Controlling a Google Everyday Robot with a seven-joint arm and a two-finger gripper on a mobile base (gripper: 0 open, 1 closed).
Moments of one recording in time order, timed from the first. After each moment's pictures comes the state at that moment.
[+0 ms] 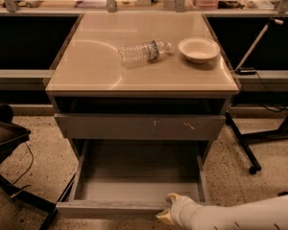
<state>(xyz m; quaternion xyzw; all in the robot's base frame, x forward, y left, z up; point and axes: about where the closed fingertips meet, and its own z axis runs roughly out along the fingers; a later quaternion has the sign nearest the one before) 0.417 -0.090 0.409 -0.43 0.84 0.06 0.34</state>
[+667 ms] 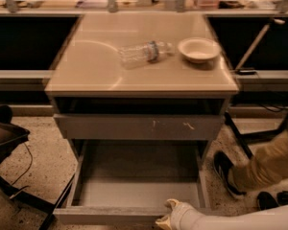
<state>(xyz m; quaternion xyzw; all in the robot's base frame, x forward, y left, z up) 0.394 -0.089 0.409 -0.42 0.84 0.06 0.34</state>
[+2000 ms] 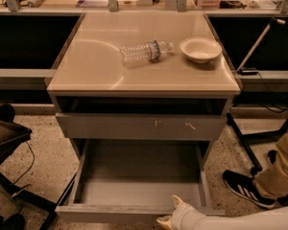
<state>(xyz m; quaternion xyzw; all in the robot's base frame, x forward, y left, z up) 0.394 -0.089 0.415 -0.42 0.84 0.06 0.34</state>
